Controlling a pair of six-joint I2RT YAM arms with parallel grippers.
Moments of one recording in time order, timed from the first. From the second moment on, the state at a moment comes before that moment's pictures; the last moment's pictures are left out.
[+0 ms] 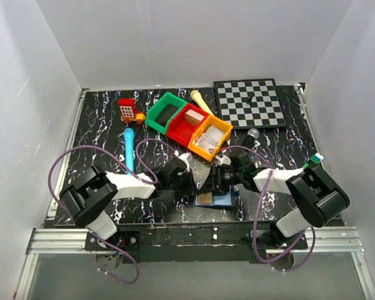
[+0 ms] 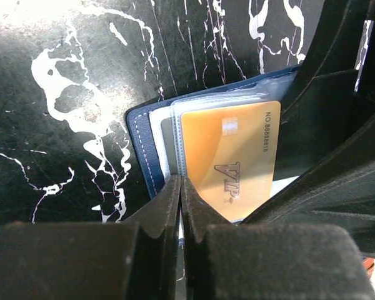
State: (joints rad) left arm -0.90 1.58 0.62 0.19 0.16 -0.81; right arm 0.61 1.50 0.49 0.22 -0.73 0.86
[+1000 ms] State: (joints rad) left arm -0.90 1.56 0.60 0.17 0.13 -0.85; right arm 0.60 1.44 0.50 0.08 -0.71 0.78
